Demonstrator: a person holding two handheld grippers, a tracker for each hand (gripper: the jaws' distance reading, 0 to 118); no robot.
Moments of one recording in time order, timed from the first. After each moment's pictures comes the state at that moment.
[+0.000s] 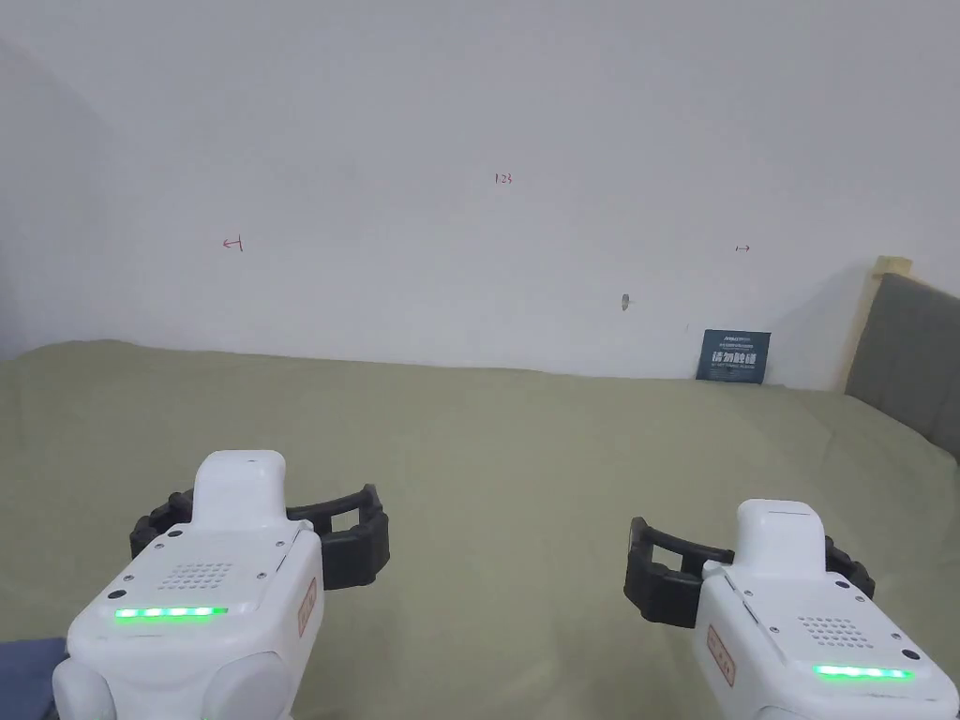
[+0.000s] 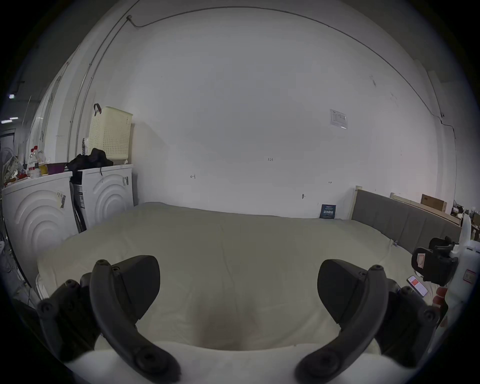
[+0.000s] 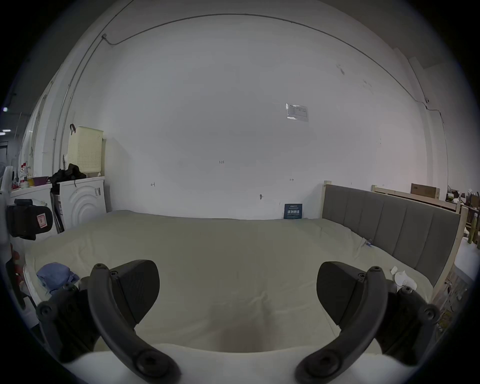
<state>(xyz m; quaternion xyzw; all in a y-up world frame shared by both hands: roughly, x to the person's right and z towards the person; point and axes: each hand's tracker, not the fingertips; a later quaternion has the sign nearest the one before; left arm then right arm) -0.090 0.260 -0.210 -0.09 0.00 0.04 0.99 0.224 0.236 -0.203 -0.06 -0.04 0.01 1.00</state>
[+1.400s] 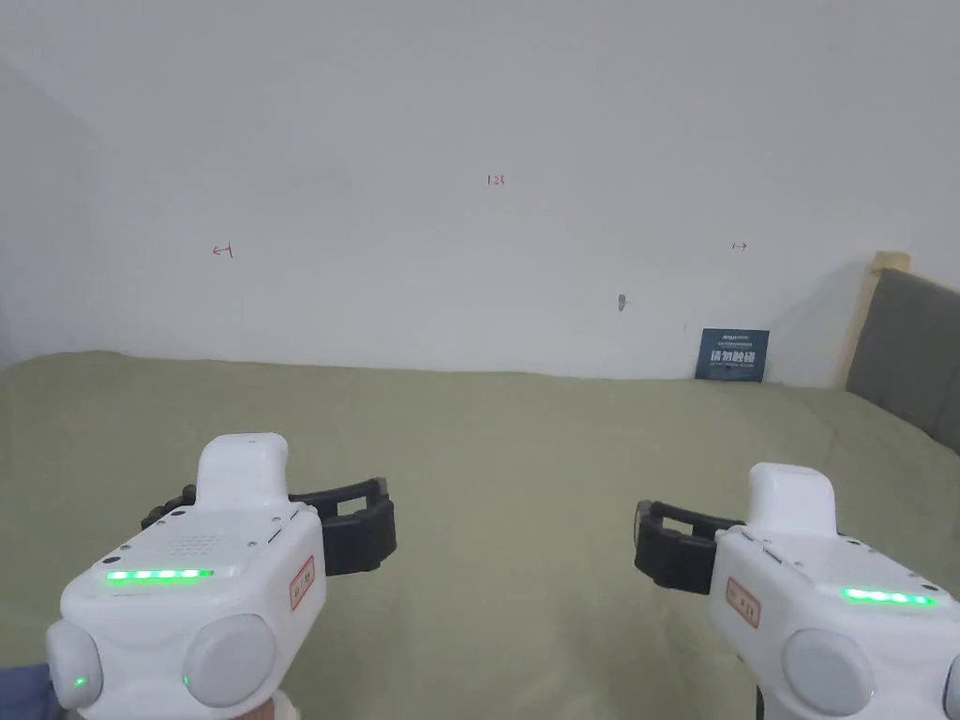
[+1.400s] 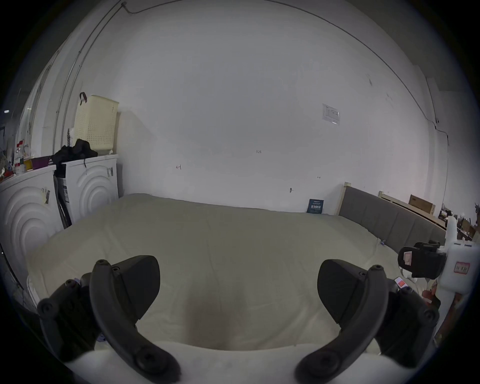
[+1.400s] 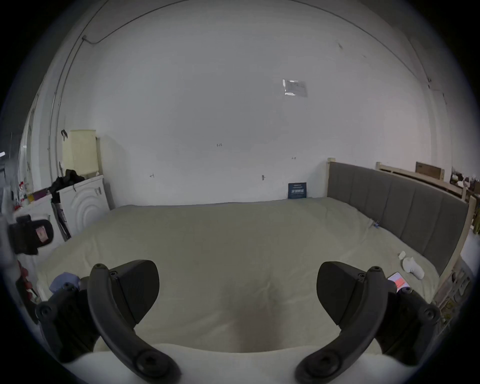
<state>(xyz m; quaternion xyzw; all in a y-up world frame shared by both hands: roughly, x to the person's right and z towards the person) -0.089 0.276 -0.240 -0.13 -0.04 0.06 0.99 0.244 0.265 -0.233 -0.14 -0.02 -0.05 0.99</state>
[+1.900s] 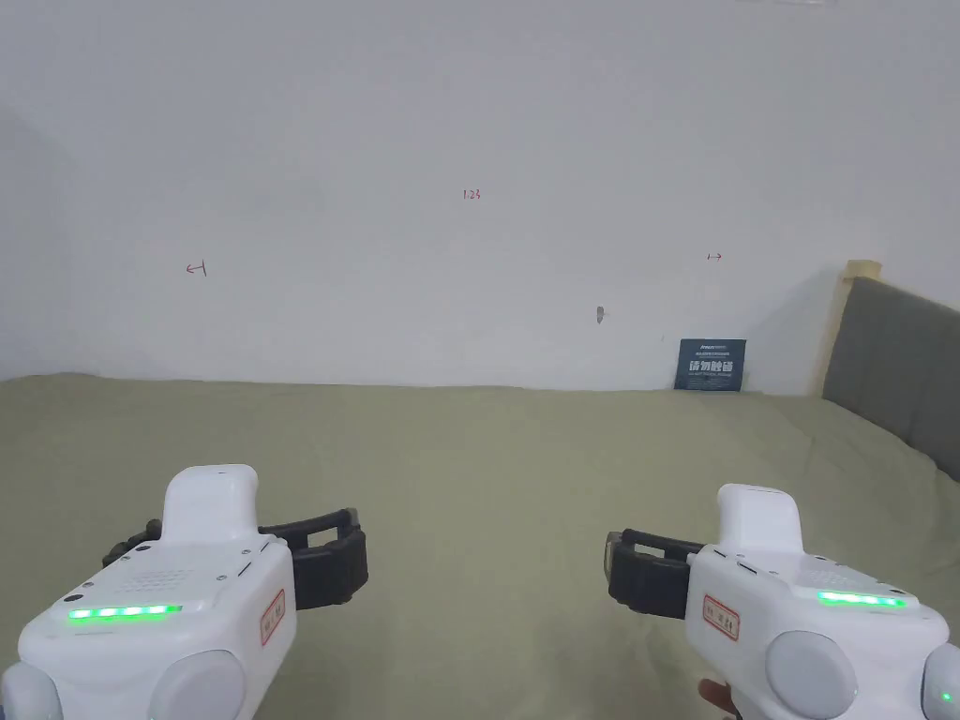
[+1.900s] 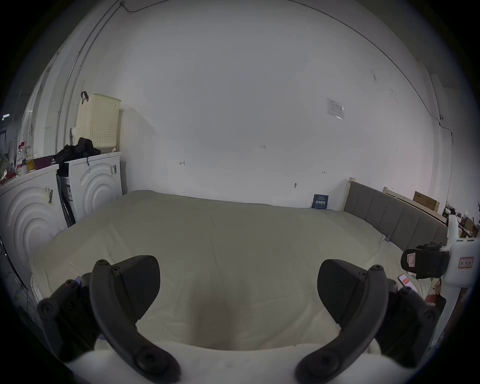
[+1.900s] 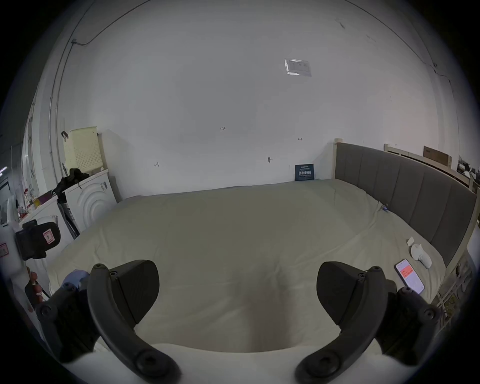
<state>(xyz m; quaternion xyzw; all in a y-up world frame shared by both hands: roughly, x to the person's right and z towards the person) -0.087 0.272 -0.246 -0.15 -0.03 0.05 0.99 0.249 0.253 -0.249 -0.18 0.00 -0.06 0.98</state>
